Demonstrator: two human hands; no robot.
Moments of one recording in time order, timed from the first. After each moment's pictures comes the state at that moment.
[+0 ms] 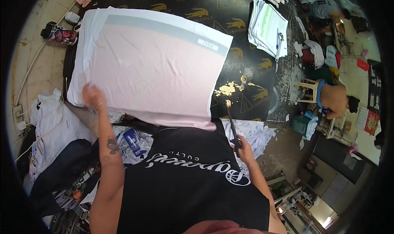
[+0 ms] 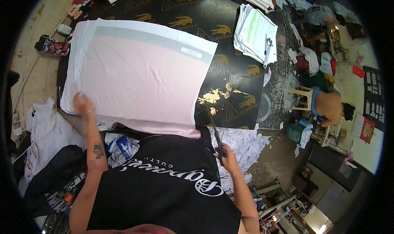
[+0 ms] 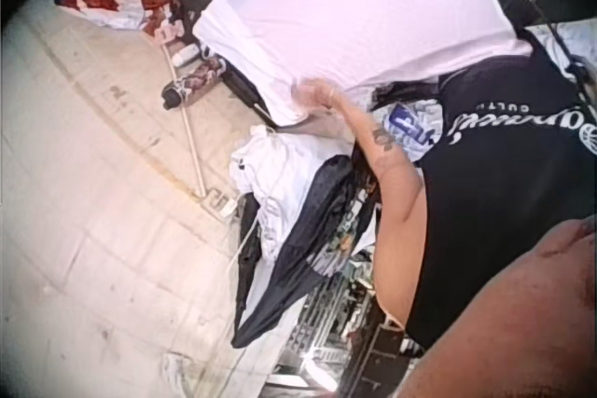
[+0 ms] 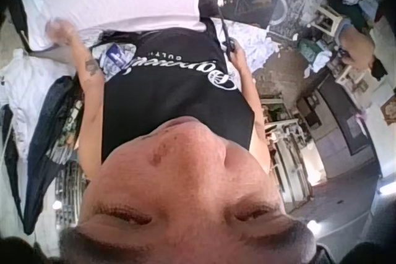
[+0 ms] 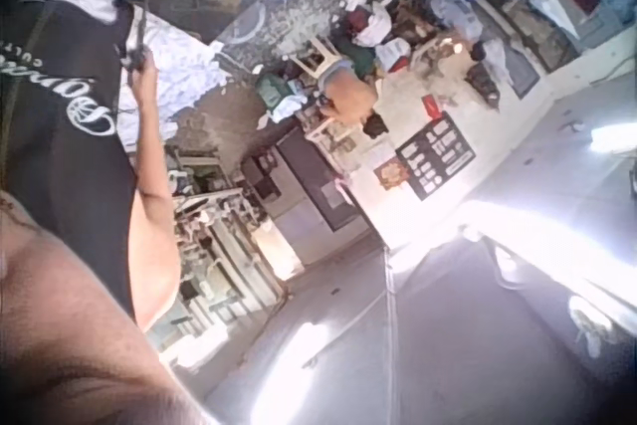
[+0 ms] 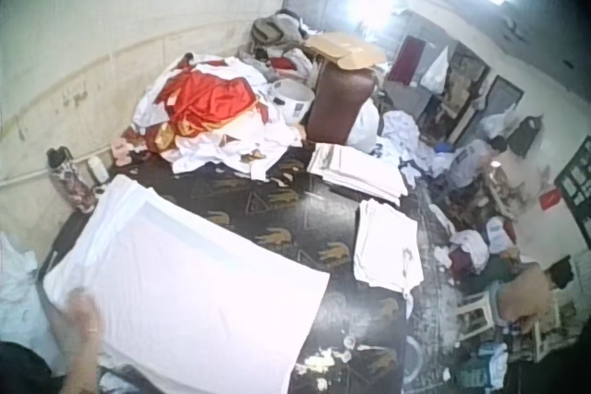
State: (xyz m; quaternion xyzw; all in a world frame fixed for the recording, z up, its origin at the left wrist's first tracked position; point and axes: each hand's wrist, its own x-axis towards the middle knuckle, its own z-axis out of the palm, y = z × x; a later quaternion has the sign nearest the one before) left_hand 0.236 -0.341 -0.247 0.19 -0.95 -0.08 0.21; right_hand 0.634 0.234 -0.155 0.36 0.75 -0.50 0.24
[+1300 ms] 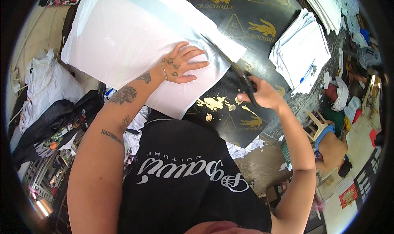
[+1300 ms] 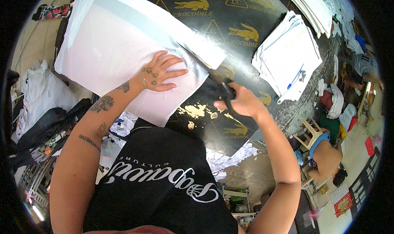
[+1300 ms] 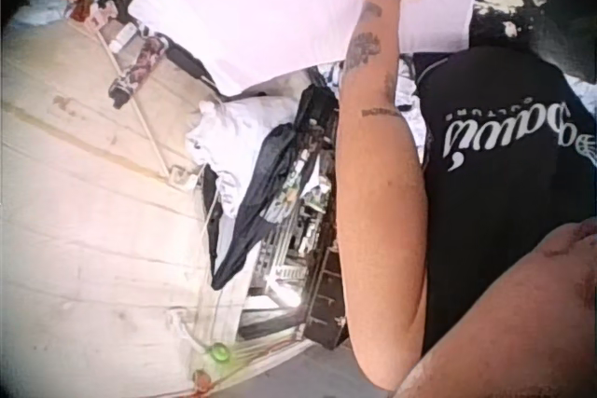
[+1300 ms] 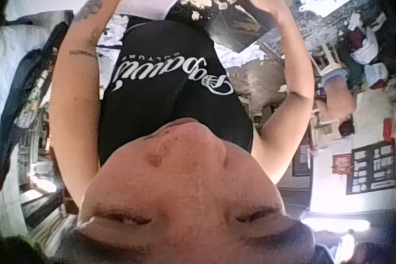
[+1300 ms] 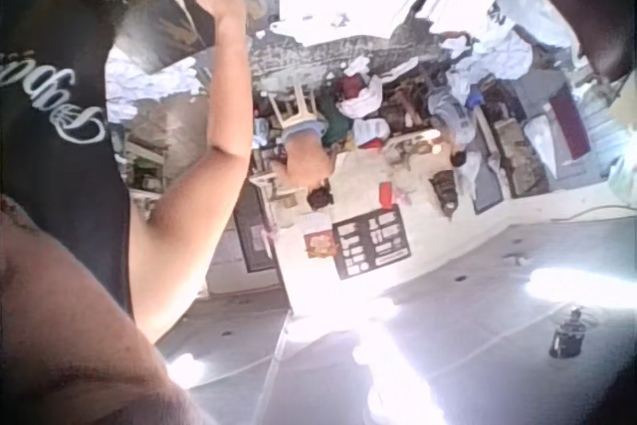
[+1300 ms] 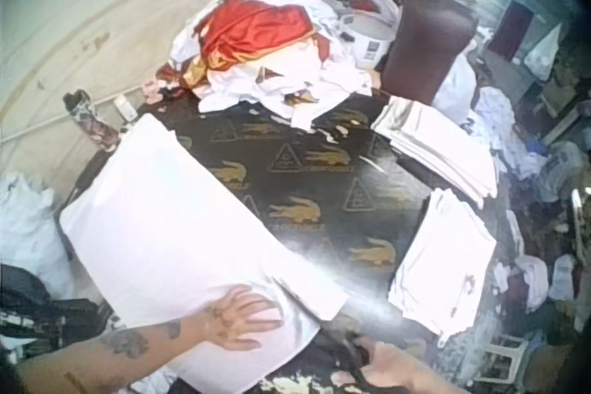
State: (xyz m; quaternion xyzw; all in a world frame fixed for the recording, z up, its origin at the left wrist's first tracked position) left_hand 0.203 0.031 -0.268 -0.46 -0.86 -0.20 -0.07; right_hand 0.210 0.411 -0.178 0.04 0.82 -0.33 0.47
